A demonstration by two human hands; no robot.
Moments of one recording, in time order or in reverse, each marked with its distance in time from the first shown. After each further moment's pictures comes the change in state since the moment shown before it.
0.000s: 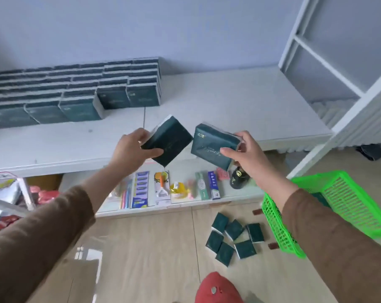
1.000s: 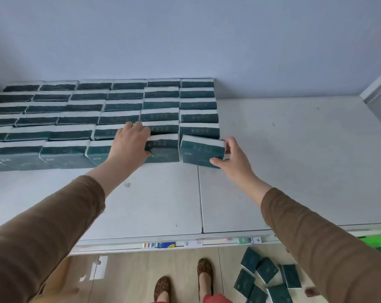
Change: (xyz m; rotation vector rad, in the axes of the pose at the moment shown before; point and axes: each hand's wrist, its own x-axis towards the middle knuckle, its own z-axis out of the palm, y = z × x) left_hand 0.278 -0.154 -0.116 0.799 0.075 0.230; right_hand 0.279 -0.044 0.232 -0.266 -0.017 -0.094
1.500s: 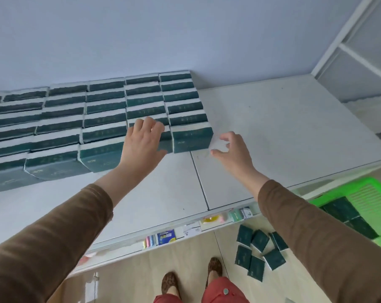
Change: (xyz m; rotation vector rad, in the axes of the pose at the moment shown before) left_hand -0.029 0.034 -0.014 -0.166 0.156 0.245; right_hand -0.060 -0.010 0.002 -0.202 0.250 0.136
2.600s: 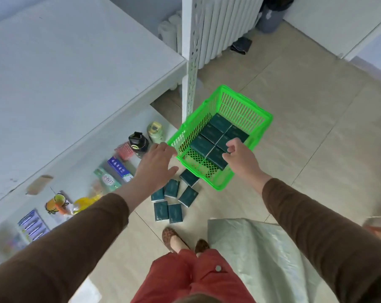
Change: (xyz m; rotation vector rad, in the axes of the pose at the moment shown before) left_hand -0.041 0.594 0.195 -0.341 -0.545 0.510; right_hand -0.207 0.497 -0.335 -0.060 0.078 0.665
